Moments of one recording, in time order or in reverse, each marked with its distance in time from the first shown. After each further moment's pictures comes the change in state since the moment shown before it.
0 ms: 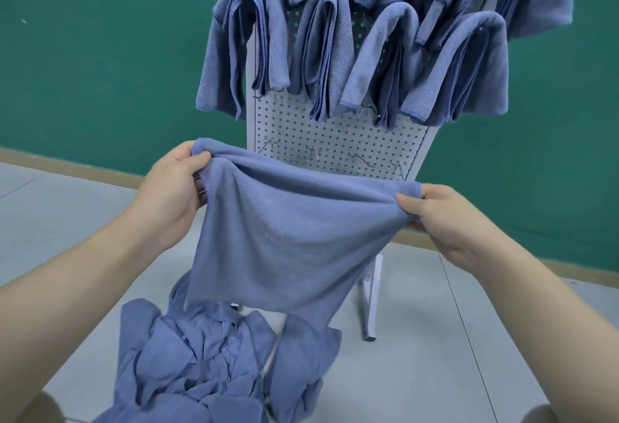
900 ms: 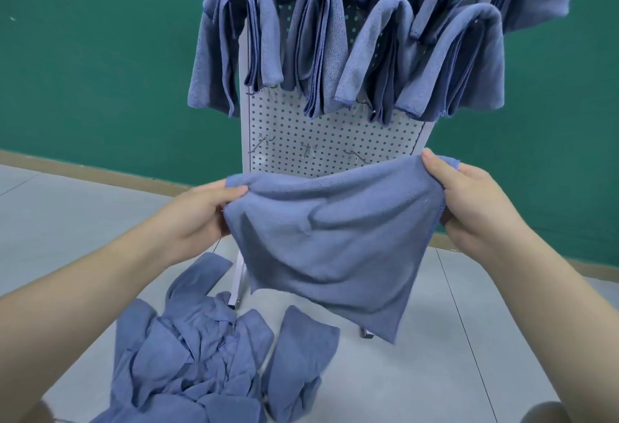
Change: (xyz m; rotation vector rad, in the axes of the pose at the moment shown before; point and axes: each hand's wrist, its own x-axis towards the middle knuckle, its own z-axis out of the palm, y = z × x) left_hand -0.003 -0.032 0.011 -0.029 -0.347 -0.280; right_hand -0.021 -0.028 -0.011 0.332 0.139 -0.073
